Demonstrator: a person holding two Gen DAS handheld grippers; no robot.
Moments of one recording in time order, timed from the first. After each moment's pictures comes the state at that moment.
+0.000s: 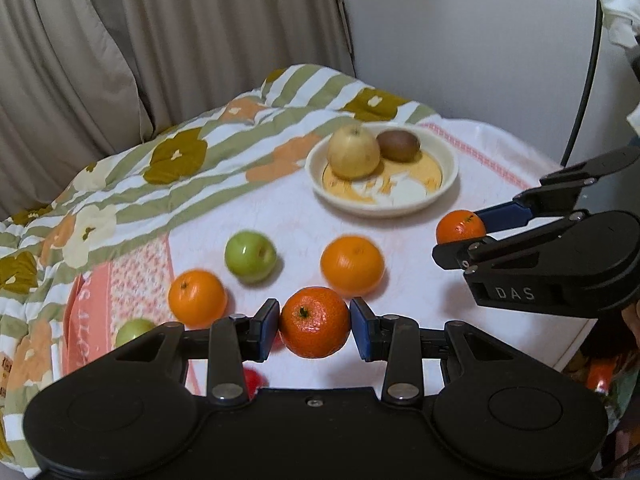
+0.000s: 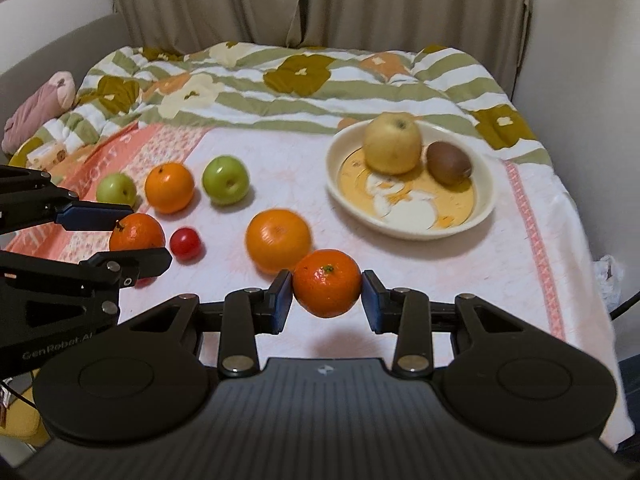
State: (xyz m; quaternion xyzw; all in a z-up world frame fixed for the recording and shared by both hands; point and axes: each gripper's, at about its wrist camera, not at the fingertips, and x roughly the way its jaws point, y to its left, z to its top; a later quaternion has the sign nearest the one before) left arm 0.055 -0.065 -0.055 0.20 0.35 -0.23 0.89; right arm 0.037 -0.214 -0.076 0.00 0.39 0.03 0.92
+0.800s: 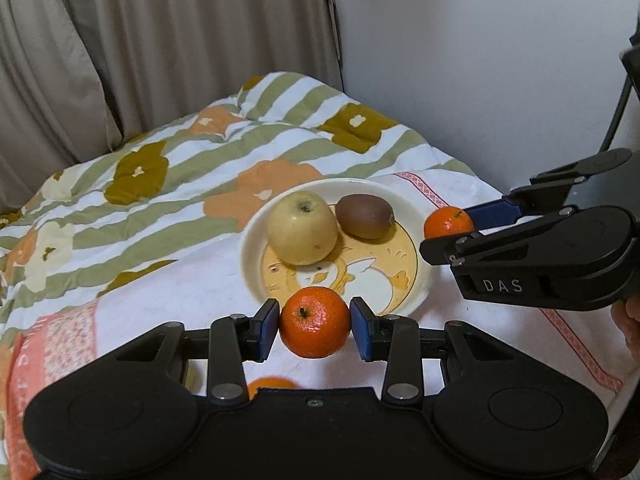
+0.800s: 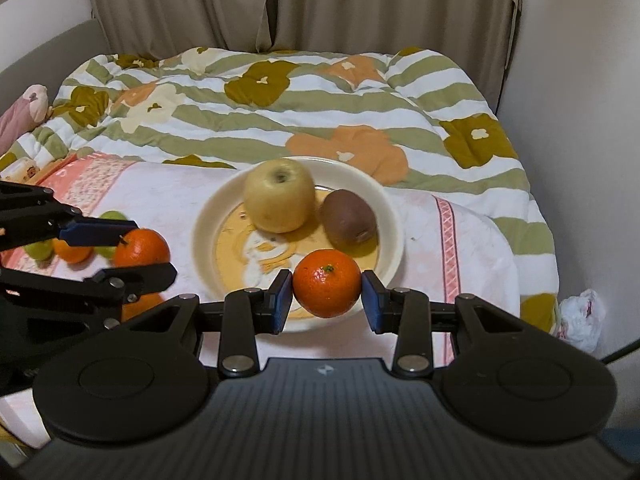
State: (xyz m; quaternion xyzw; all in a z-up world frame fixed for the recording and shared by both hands) left arm 0.141 -0.181 -0.057 0.17 0.37 -0.24 0.88; right arm 0.135 -0.341 -0.069 -0.01 0.40 0.03 0.92
